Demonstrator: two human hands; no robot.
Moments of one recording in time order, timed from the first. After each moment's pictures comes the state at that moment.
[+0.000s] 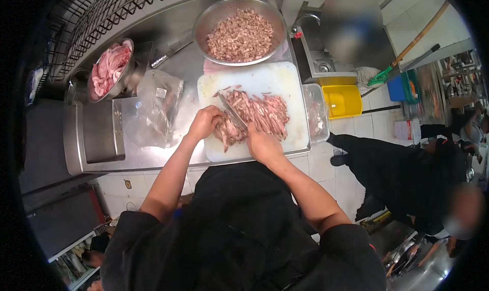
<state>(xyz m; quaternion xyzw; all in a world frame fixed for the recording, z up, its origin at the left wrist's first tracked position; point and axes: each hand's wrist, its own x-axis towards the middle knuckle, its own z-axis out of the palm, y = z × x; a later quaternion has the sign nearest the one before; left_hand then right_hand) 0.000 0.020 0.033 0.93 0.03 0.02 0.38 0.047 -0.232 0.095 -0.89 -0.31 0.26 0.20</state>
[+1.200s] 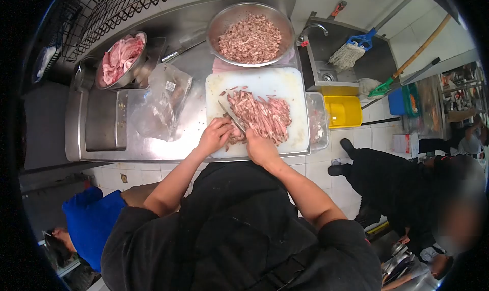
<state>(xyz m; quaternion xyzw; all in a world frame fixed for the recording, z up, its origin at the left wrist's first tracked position) -0.052 -0.018 0.018 0.93 -0.04 0.16 0.34 0.030 -0.229 0.065 -0.87 -0.37 0.23 0.21</state>
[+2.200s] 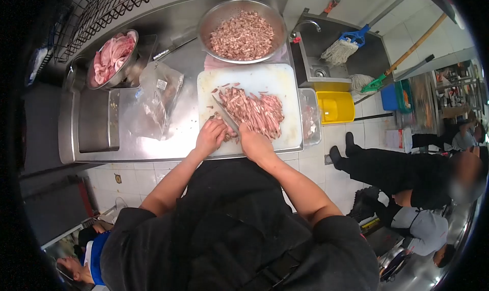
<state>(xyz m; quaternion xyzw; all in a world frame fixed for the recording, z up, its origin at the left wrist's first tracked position) -0.054 -0.033 -0.002 0.93 -0.06 0.23 0.29 0.034 -0.225 0.097 -0.88 -0.34 0.29 0.16</state>
